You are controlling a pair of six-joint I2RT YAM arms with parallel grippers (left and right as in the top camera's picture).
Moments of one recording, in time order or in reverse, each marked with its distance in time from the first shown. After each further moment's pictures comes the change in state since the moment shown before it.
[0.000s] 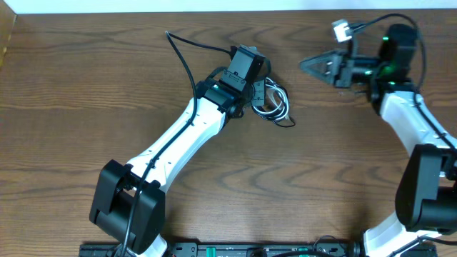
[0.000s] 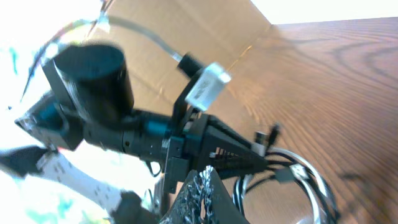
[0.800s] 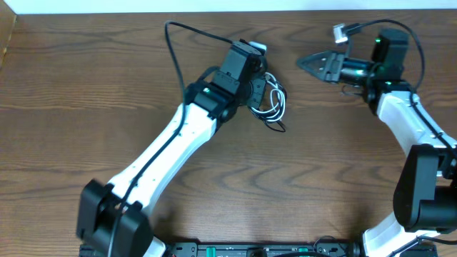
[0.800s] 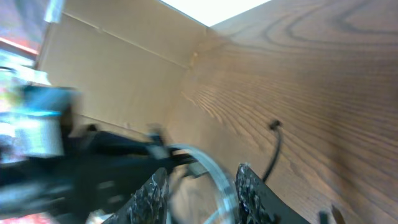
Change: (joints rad) left arm 0.000 -0.113 0.000 0.001 0.048 0.319; right arm 0.057 0.000 0.001 -0.244 0.317 0.027
